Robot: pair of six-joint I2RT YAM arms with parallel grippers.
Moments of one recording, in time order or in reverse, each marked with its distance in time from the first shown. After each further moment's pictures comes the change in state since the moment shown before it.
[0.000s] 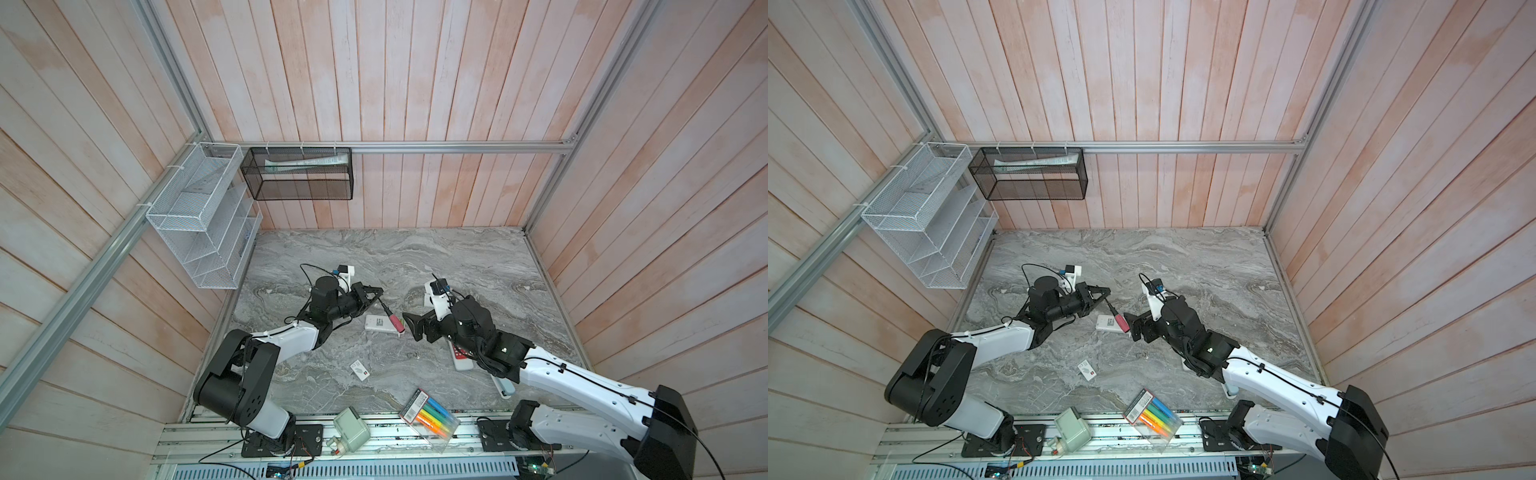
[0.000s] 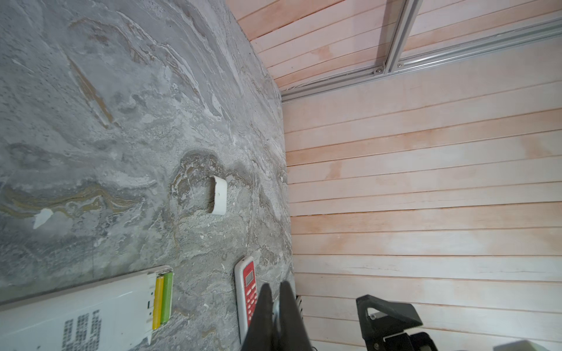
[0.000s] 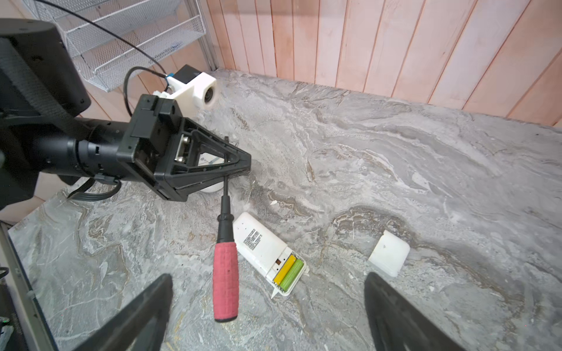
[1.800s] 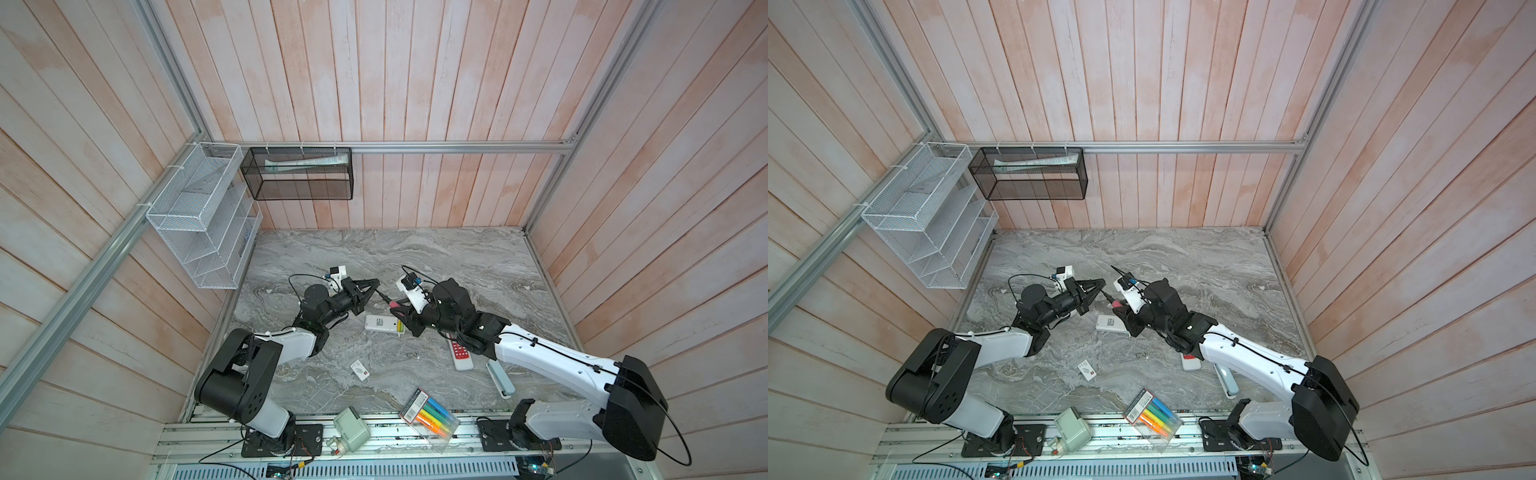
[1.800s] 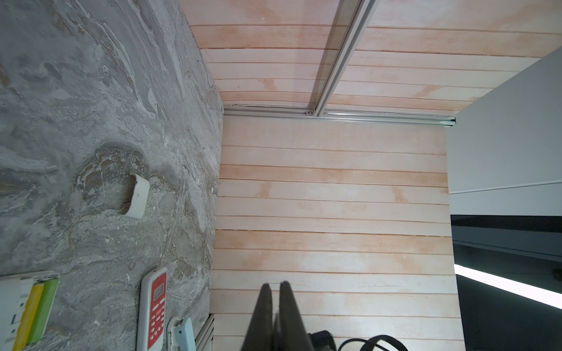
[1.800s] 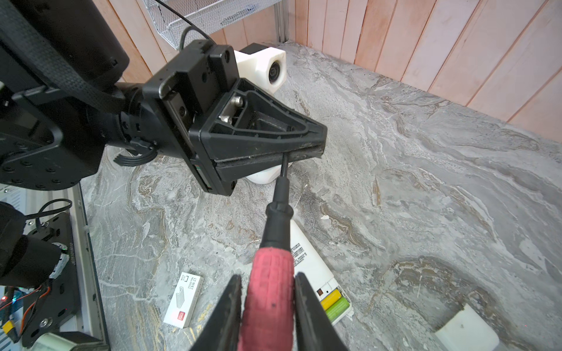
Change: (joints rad) left arm 0.024 0.021 -0.093 0.381 -0.007 -0.415; right arm -0.024 0.239 0.177 -0.022 -0.307 -0.161
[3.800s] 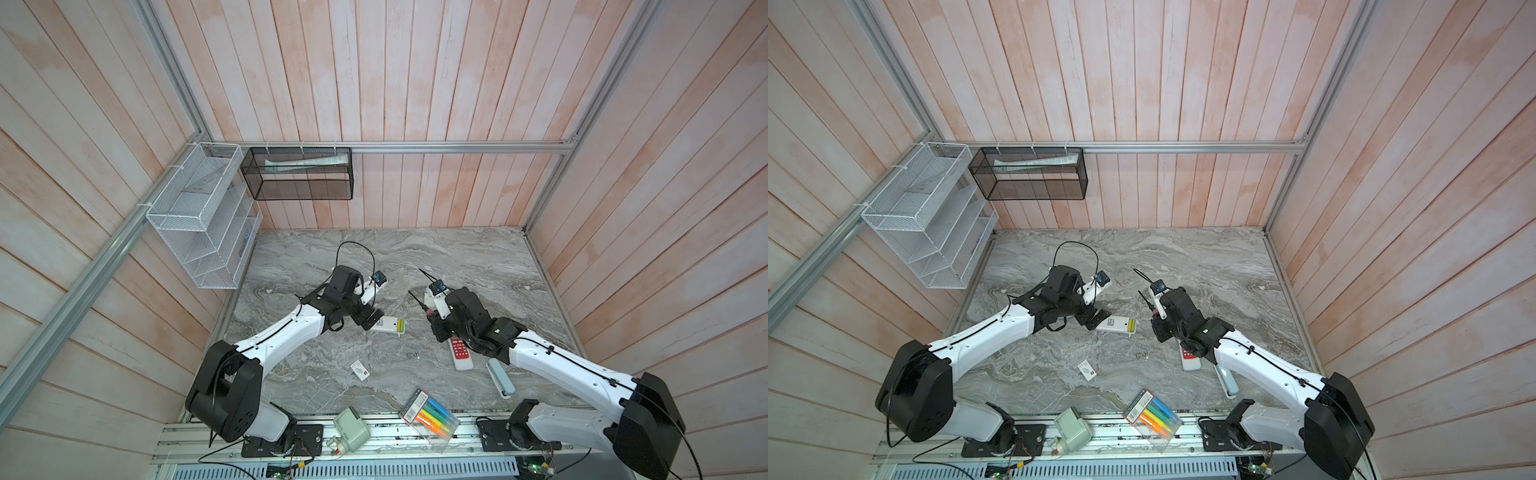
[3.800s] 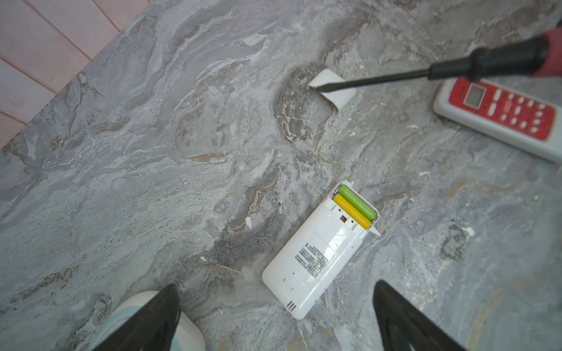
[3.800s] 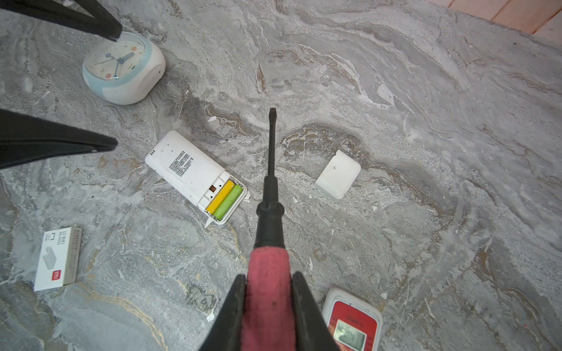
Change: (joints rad) left arm -0.151 -0.066 0.404 -1.337 -0.402 2.027; right arm -0.105 -0.112 -0.098 -0.298 0.262 0.071
